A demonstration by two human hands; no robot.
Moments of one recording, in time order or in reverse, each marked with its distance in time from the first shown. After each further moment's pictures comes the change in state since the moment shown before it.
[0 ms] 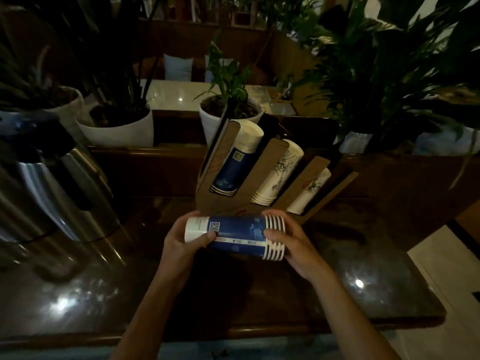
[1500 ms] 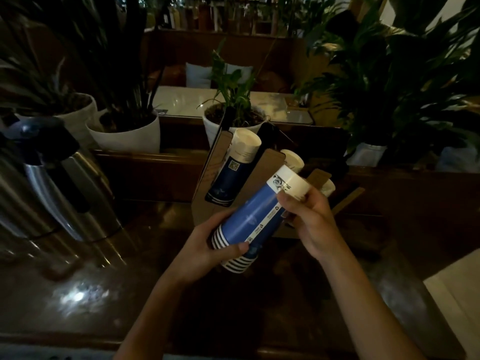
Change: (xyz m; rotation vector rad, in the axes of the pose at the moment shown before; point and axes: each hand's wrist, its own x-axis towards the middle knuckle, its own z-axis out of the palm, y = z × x) left_hand -0.004 0.051 0.073 0.330 -0.293 0.116; right_hand 0.014 -0.088 -0.011 0.128 0.038 -0.256
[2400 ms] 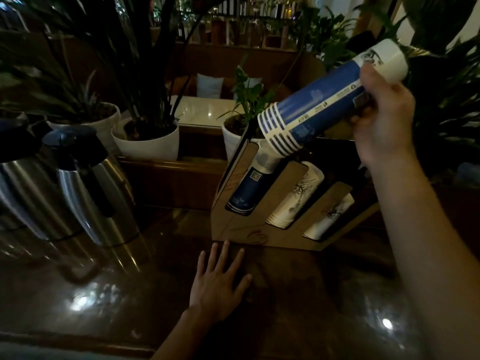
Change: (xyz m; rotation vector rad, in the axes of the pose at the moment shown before) left_hand -0.013 -0.128 -0.004 1.337 0.016 -0.215; right_hand 0.082 -0.141 0.028 0.043 0.215 -0.460
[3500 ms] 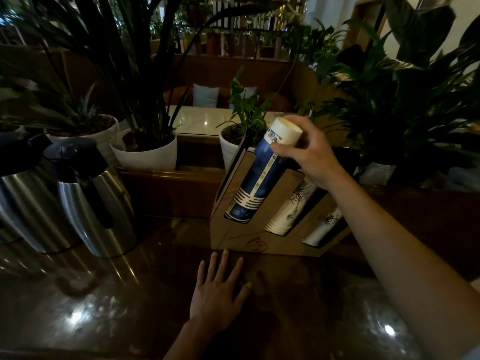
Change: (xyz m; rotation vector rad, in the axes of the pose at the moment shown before) left_hand -0.003 0.001 -0.004 0.006 -0.035 -0.005; right_hand 0.006 0.086 0.005 -0.518 -0.420 0.014
